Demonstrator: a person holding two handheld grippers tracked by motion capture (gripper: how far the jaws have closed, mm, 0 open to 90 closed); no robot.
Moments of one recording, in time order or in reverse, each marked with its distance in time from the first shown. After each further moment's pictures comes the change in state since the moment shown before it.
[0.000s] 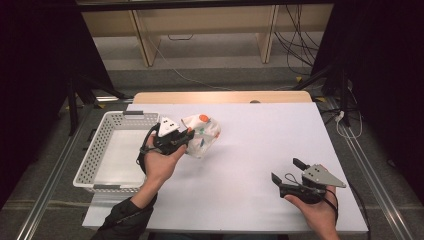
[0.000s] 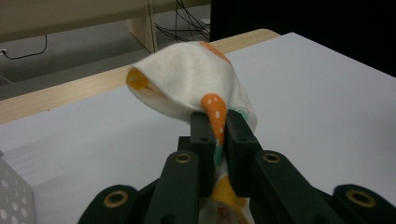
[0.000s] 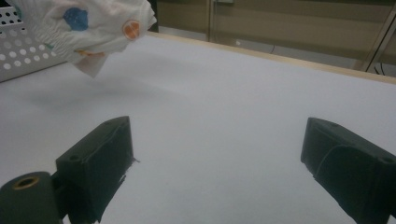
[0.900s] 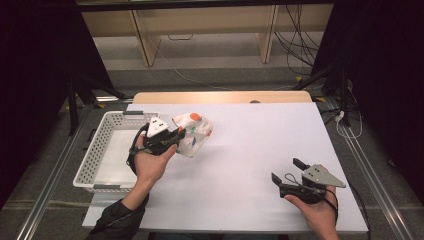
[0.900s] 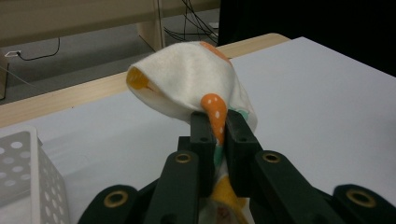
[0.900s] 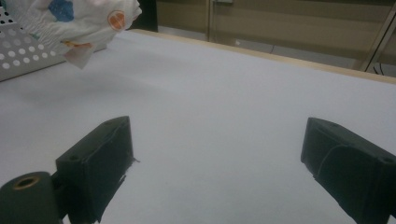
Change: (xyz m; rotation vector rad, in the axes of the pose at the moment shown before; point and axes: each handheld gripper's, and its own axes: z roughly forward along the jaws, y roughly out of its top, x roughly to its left) left arm 0.016 -0.002 -0.017 -0.015 0.028 -0.007; right arm 0.000 0.000 0.000 0.007 -0.003 -0.003
